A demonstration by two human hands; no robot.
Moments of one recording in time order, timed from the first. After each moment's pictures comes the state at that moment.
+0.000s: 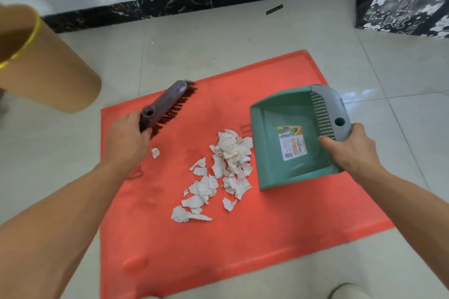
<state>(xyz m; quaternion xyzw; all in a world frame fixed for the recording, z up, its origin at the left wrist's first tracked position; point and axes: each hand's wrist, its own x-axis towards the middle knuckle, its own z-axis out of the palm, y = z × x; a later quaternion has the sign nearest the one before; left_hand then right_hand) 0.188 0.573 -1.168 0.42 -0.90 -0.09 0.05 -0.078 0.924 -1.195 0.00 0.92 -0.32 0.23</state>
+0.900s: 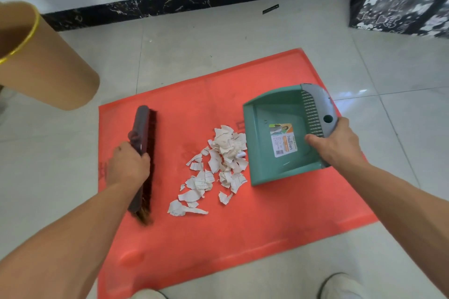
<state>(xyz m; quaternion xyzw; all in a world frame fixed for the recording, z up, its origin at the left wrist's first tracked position) 0.218 0.619 -1.193 0.60 -0.79 -0.11 -0.03 -0.070 0.922 -1.195 -0.03 0.91 -0.34 0.23</state>
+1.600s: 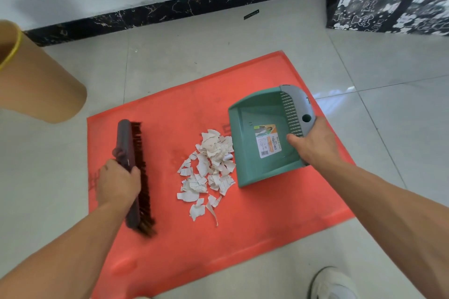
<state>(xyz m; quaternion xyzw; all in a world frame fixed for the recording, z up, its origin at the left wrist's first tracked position) 0.223 0.645 -1.192 0.63 -0.77 -0.11 0.00 -0.068 0.926 -1.199 -0.06 0.91 -0.35 0.22</state>
